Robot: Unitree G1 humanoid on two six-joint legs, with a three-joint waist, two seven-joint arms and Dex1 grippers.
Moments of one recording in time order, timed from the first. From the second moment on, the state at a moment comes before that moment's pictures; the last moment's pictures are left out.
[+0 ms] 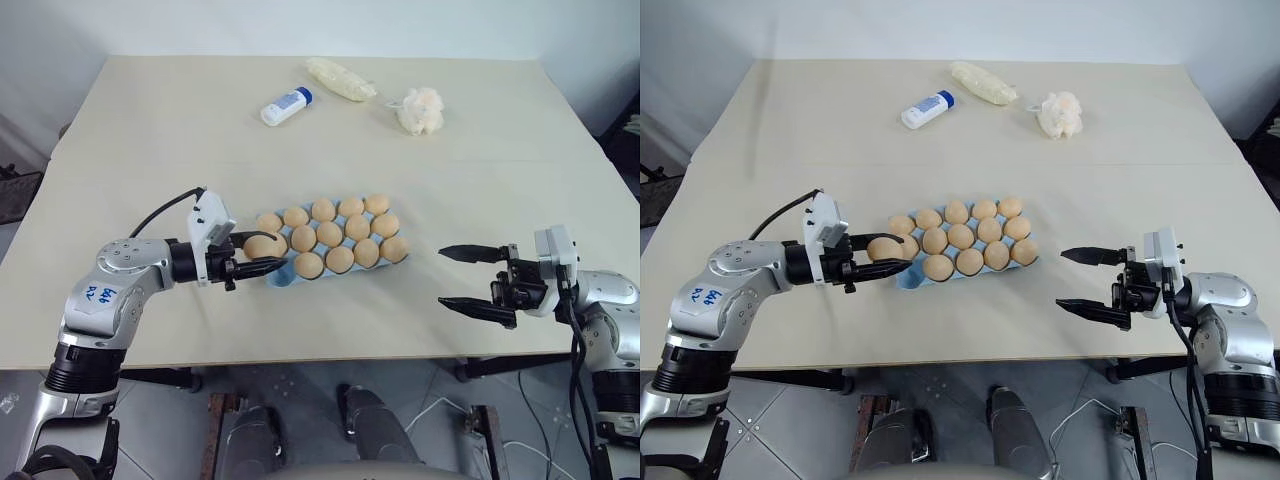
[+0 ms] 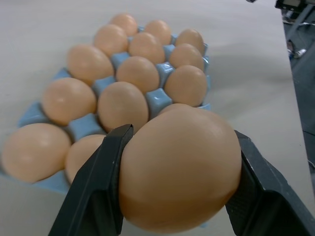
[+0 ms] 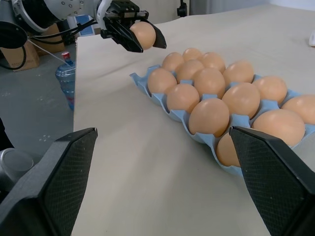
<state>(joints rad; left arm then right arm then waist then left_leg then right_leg) -0.44 0.68 -0.02 -0.13 -0.46 0.59 -0.95 -0.27 -0.72 -0.19 0.15 0.60 0.15 1.51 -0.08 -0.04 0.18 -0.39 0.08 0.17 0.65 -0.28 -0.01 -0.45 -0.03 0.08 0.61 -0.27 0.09</state>
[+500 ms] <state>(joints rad) -0.47 0.67 -0.08 -0.06 -0.40 0.56 -0.99 -0.27 -0.73 -0.19 0.16 0.59 0.13 1.51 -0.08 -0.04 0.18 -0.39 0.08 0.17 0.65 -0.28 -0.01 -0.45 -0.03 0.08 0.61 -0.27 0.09</state>
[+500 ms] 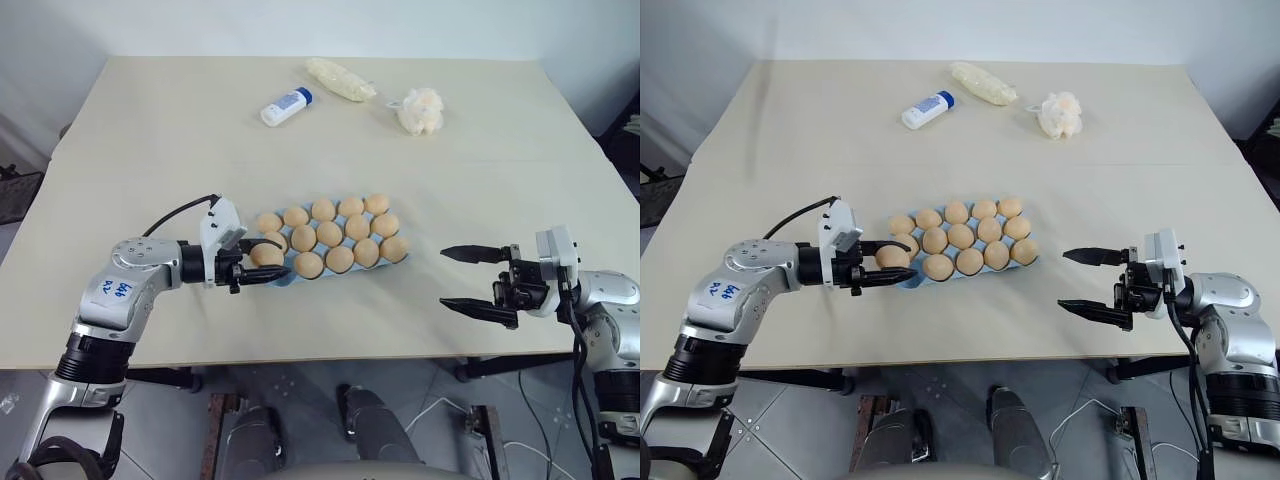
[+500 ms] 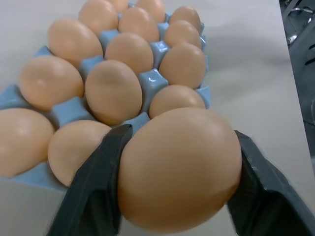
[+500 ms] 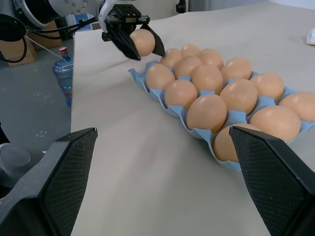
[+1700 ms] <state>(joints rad) -0.41 0.61 0.15 0.01 -0.47 0.46 -0.91 -0.34 -0.66 -0.16 0.21 0.55 0.07 1.42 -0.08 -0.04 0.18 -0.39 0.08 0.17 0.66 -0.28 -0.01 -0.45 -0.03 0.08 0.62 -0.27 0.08</state>
